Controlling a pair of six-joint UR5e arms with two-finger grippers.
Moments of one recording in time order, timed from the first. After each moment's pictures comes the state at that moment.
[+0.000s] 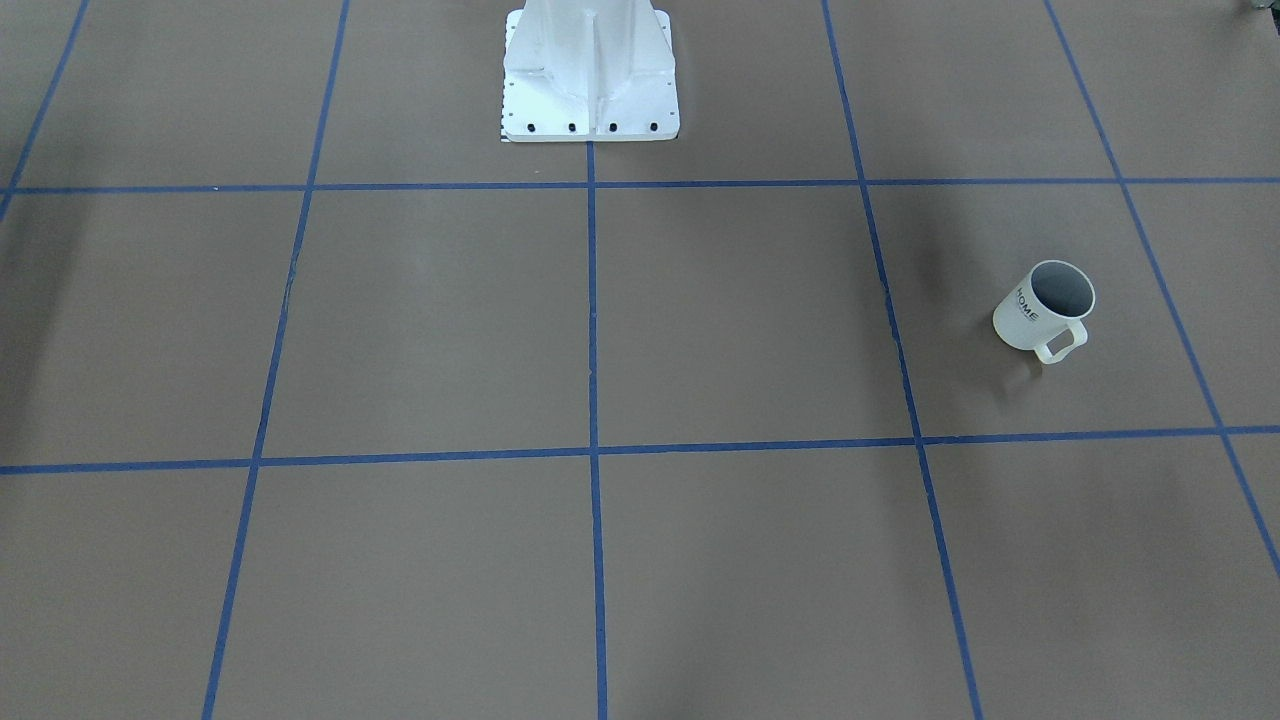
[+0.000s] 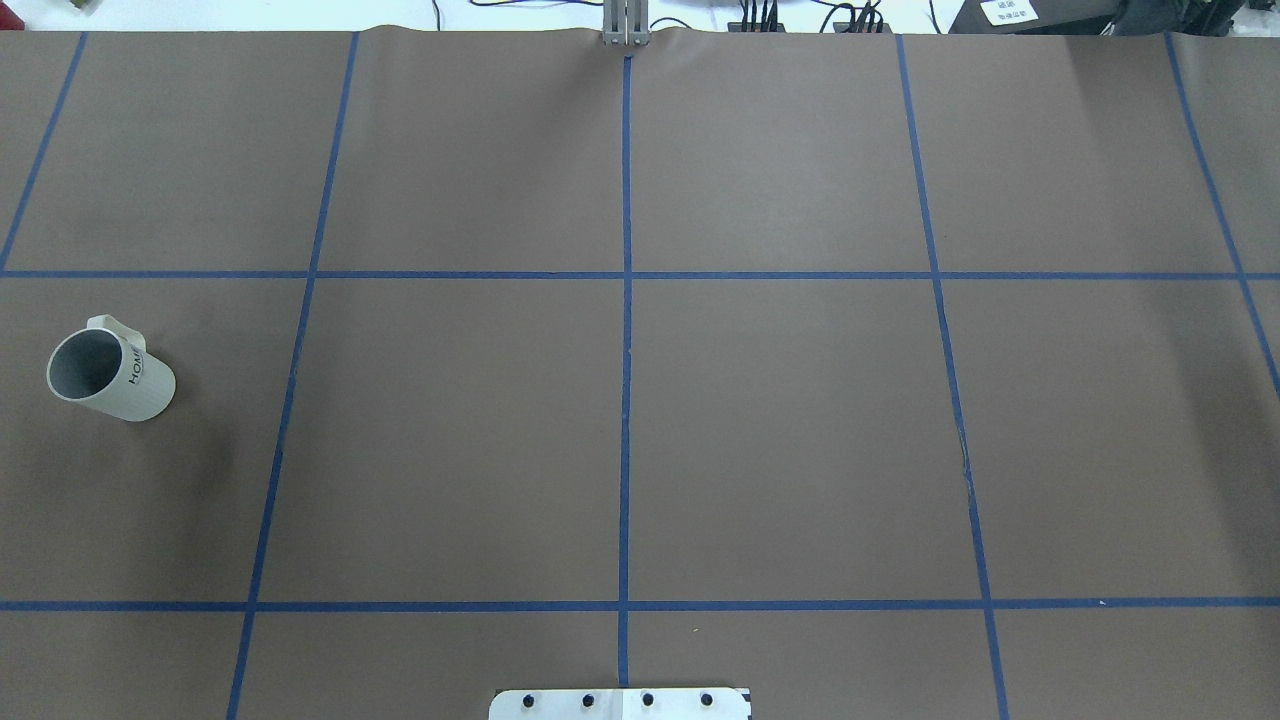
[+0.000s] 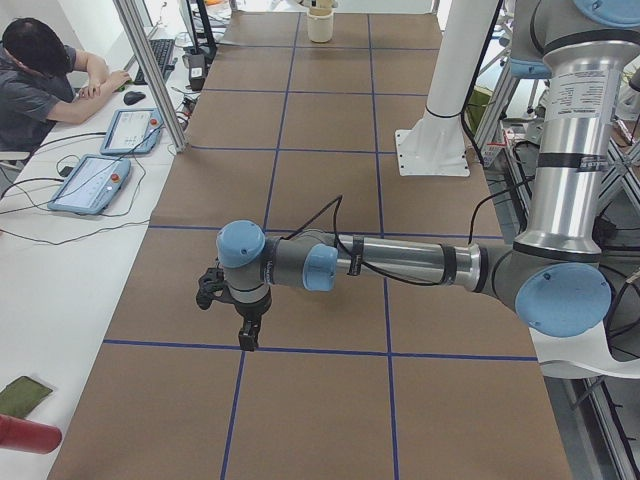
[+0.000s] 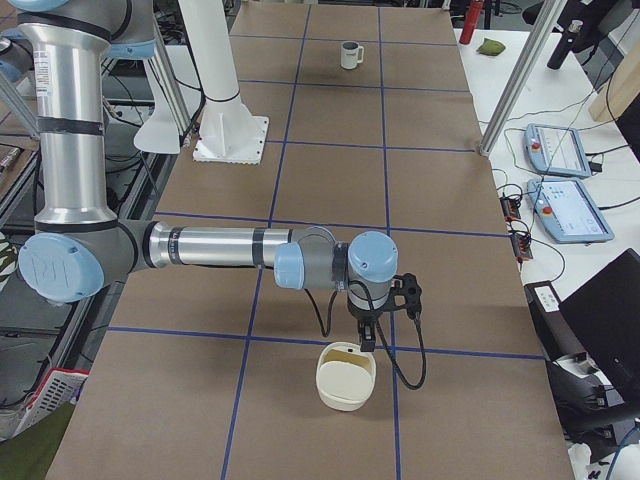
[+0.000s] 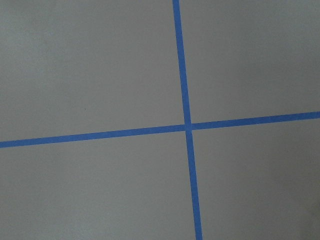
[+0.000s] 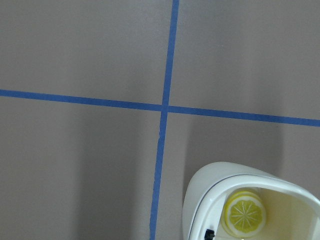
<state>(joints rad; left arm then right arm) -1.53 -1.63 -1.58 -1.61 -2.29 0.00 1.60 -1.59 1.62 -1.56 2.36 -0.07</state>
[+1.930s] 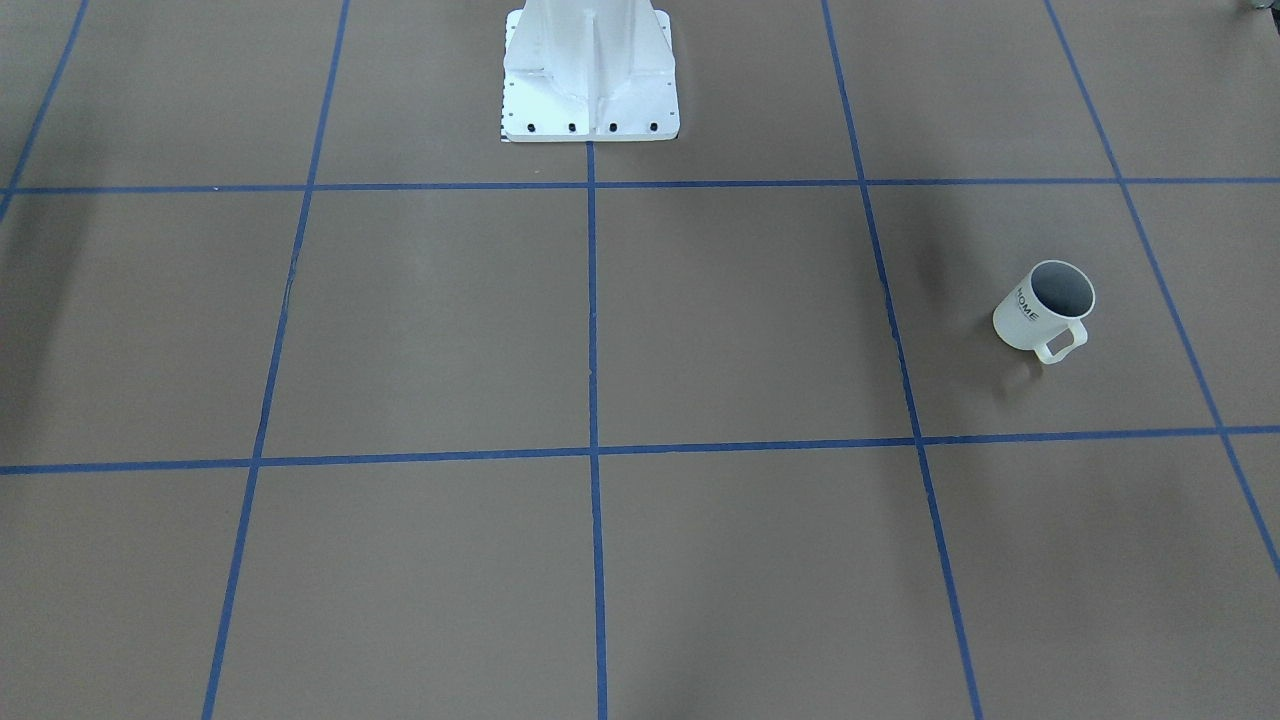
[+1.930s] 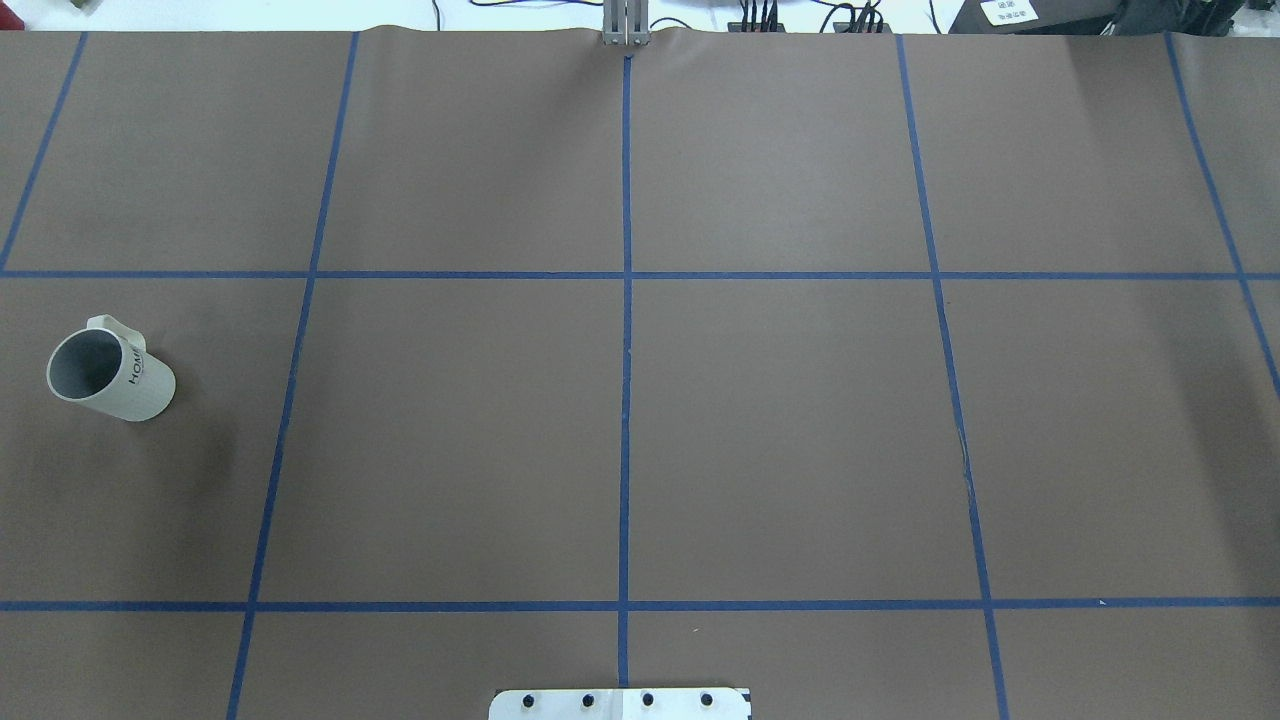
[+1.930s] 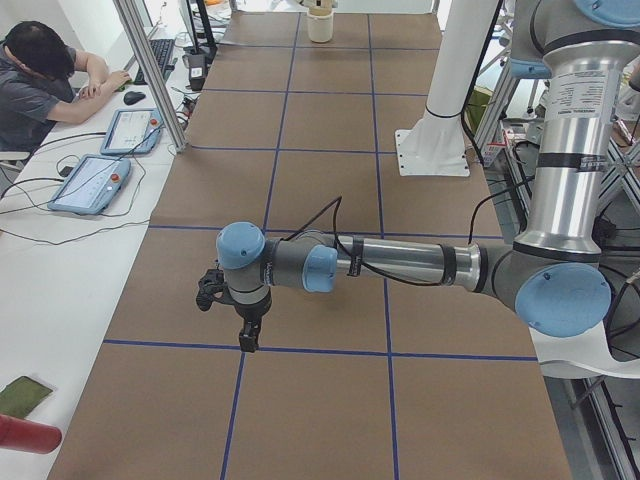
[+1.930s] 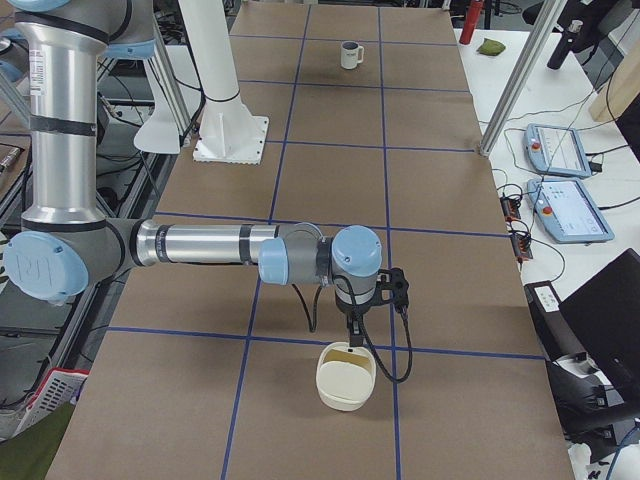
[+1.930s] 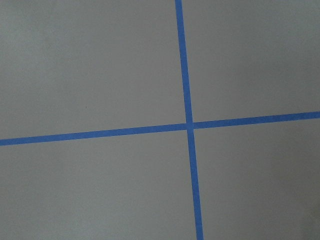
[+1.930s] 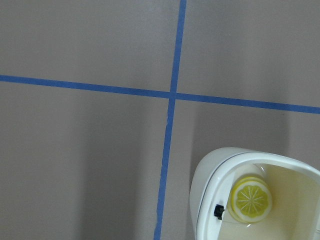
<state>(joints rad) -1.53 -1.63 -1.57 -1.61 -2.29 0.00 1.60 -1.65 1.70 -1.56 2.37 -0.07</state>
